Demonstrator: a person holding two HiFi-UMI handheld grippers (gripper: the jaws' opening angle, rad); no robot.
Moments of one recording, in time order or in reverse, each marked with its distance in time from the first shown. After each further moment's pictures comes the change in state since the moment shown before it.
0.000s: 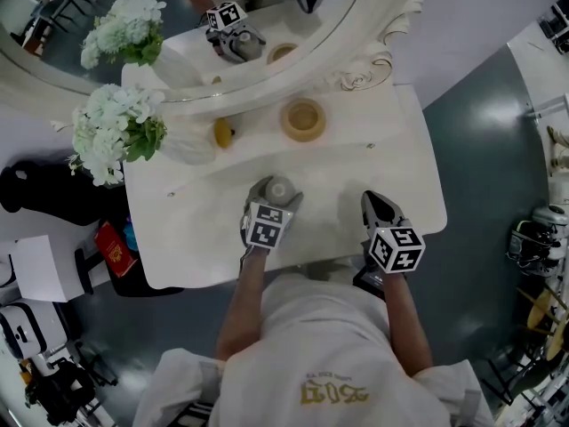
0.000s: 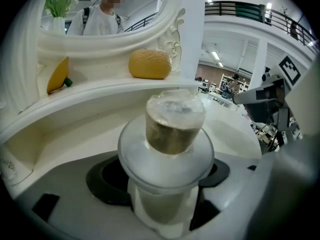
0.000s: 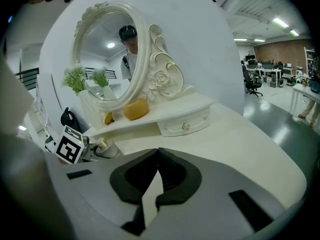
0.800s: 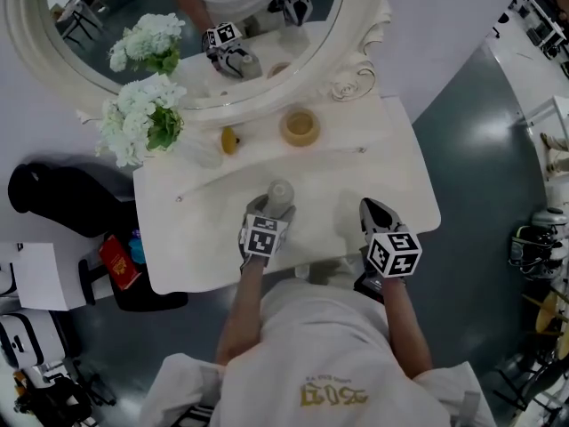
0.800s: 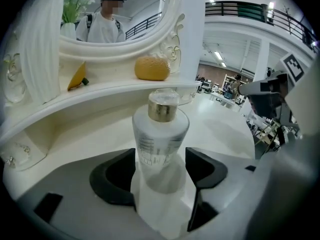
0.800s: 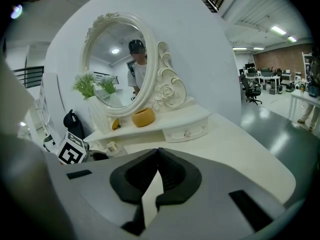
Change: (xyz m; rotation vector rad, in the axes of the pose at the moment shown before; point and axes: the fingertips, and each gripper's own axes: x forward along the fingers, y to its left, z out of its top) left arm -0.035 -0.006 -0.018 -0.020 -0.002 0.029; right arm -0.042 0.019 0.010 -0.035 -0.088 -0.008
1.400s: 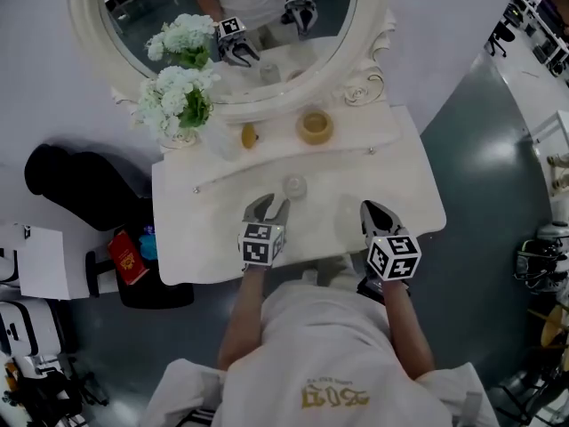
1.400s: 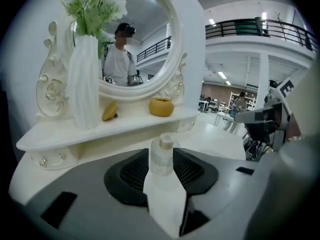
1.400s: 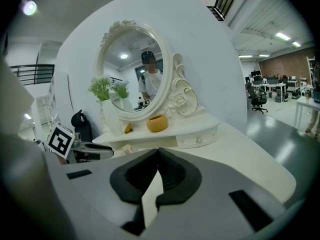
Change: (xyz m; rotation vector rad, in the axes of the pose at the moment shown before) left arm -0.090 0.008 0.031 -0.063 -0.258 0.091; right arm -0.026 0.045 0.006 -0.068 -0.078 0.046
